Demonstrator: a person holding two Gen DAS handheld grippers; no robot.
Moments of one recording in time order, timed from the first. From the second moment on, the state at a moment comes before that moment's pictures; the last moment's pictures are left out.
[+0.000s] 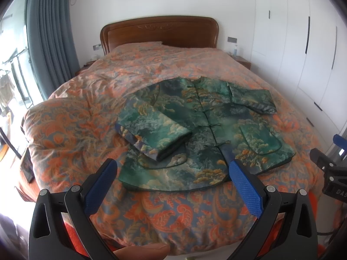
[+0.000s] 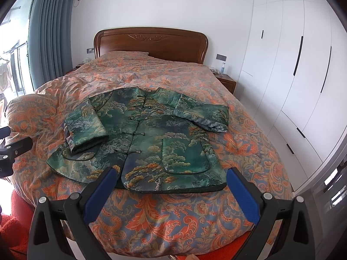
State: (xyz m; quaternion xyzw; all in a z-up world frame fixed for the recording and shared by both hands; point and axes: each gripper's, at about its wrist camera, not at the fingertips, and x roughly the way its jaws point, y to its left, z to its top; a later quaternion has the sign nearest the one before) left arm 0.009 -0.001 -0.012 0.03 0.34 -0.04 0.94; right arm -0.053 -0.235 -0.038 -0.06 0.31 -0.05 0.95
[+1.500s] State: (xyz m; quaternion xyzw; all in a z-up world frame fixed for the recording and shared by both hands) left arm 0.007 -0.004 -0.012 0.02 0.34 -0.04 0.94; right arm -0.052 -0.232 -0.040 -0.06 0.31 -0.05 0.95
